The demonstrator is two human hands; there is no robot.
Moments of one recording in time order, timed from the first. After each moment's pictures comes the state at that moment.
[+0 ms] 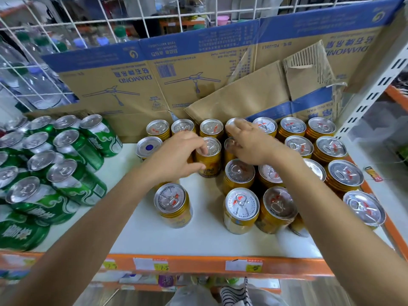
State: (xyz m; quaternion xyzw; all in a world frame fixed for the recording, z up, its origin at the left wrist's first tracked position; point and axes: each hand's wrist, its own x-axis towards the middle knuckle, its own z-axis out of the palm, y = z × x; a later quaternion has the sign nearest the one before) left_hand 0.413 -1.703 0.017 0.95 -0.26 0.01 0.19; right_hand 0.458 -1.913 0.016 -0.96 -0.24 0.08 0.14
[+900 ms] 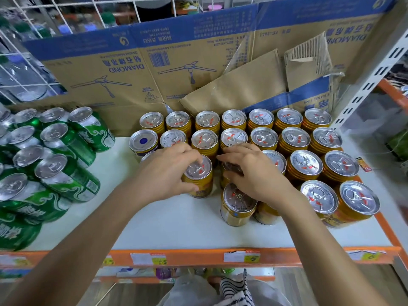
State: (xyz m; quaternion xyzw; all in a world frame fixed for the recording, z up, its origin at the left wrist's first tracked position) left_hand 0.372 -1.702 0.016 0.97 -0.22 -0.05 0.09; right_hand 0.377 -1.912 0.012 -0.96 -0.23 0.04 0.18
